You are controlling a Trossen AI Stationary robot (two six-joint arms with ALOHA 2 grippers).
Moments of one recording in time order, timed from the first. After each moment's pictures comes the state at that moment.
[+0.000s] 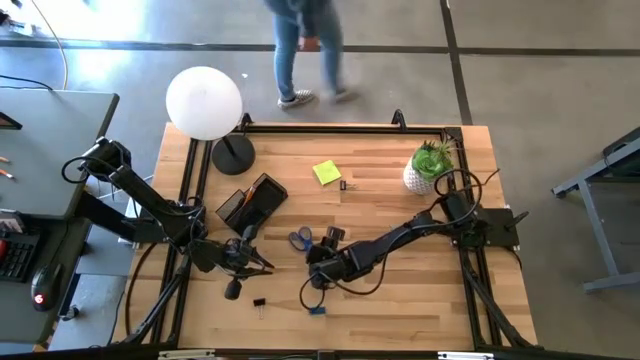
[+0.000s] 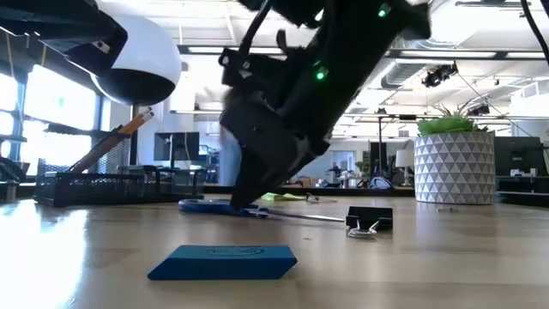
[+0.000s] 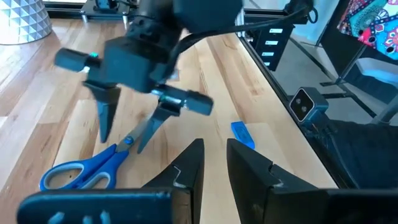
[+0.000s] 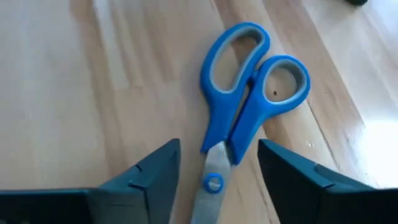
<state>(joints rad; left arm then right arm) -0.58 1.14 0.45 0.24 -0.44 -0.30 0.36 2.17 1.47 -0.37 0.52 0.45</state>
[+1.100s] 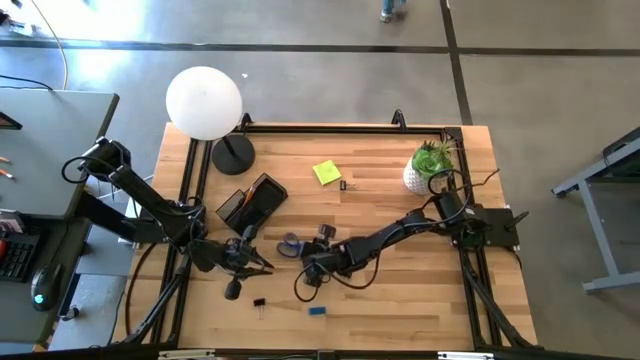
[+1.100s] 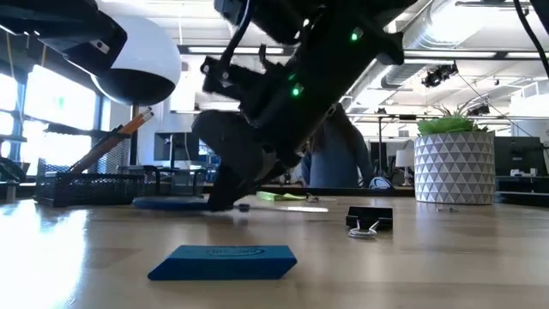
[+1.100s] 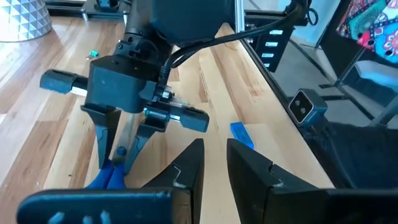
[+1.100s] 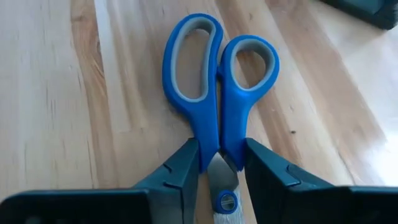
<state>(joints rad) -0.58 1.13 0.45 0.23 -0.44 -0.32 0.32 2.21 1.47 -0.20 0.48 0.36</state>
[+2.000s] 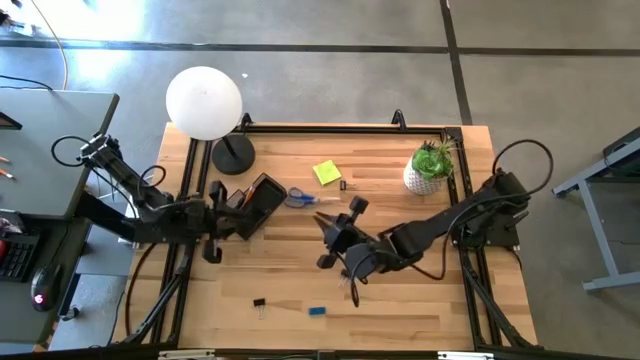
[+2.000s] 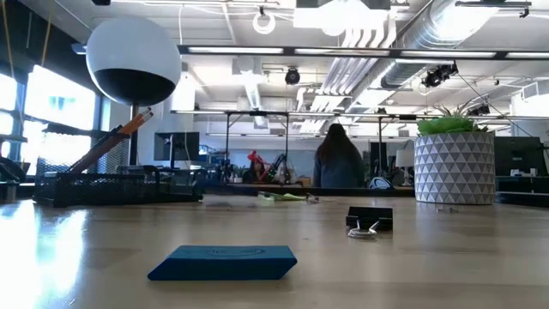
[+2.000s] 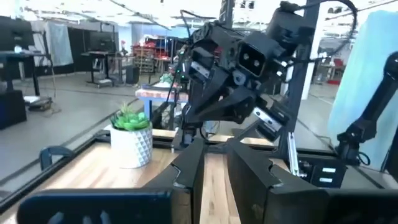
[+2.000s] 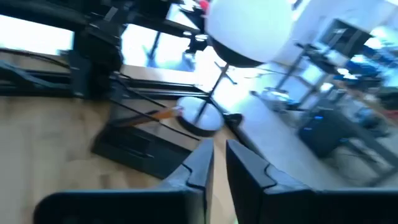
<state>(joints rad) -0.58 0.65 0.47 0.30 -0.76 0.01 0.44 1.75 1.47 -0.18 1.02 -0.02</state>
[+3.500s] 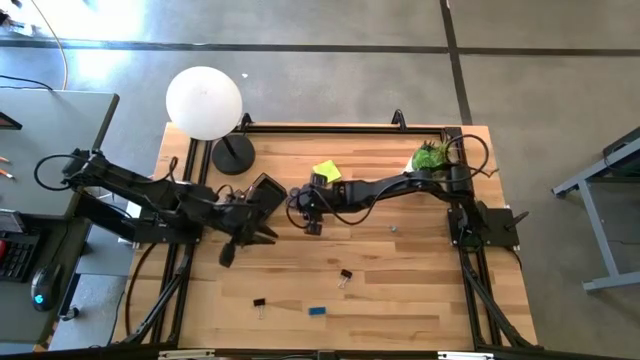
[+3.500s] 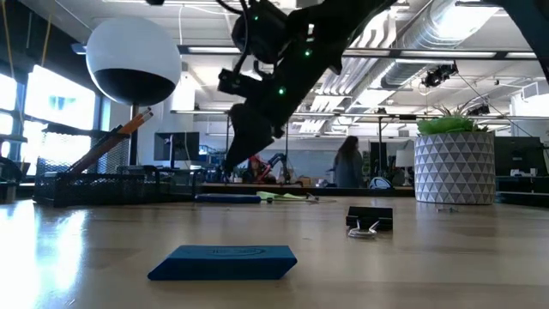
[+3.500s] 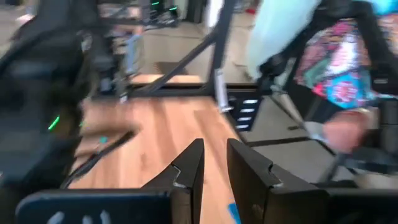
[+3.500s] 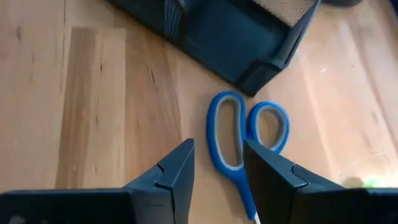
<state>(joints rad) -0.20 0.91 0.71 -0.01 0.01 -0.14 -0.02 2.09 1.47 -0.24 0.21 -0.09</state>
